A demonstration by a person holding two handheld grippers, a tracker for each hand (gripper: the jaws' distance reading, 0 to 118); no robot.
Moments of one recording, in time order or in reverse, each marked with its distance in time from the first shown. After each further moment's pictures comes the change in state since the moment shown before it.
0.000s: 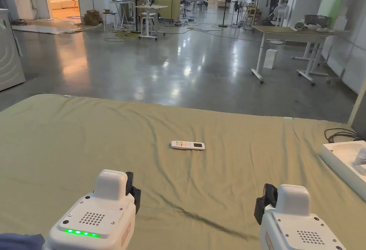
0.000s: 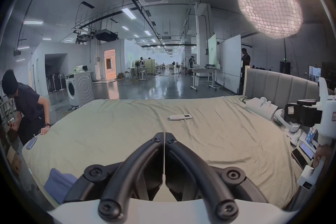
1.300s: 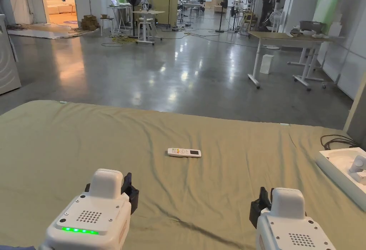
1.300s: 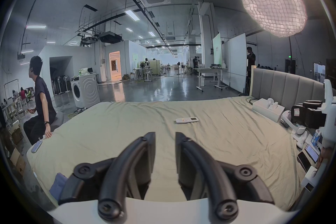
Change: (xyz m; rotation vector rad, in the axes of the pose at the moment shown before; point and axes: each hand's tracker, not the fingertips) left arm 0.000 0.023 -0.017 -0.003 0.052 -0.009; right arm -0.001 0.011 -0.014 0.007 -0.070 0.042
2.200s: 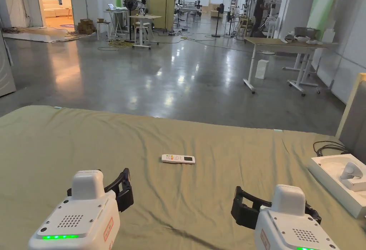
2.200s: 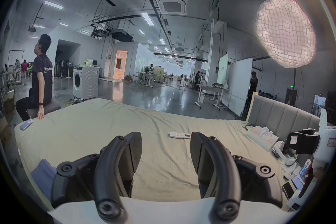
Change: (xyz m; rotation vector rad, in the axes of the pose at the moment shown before) left arm -0.007 0.013 0.003 0.105 -0.001 0.199; right arm 0.022 0.026 -0.005 0.006 0.083 -0.117
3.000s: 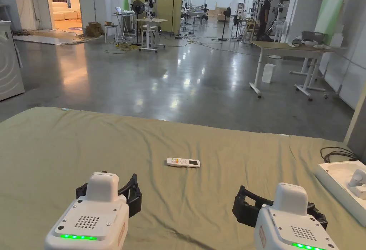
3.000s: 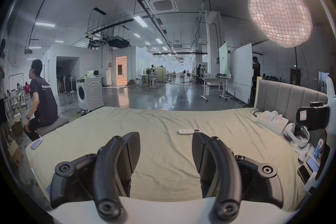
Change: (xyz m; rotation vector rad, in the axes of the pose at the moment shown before) left arm 0.014 -0.002 -0.003 -0.023 0.041 -0.154; right arm -0.016 0.012 -0.003 -0.009 -0.086 0.009
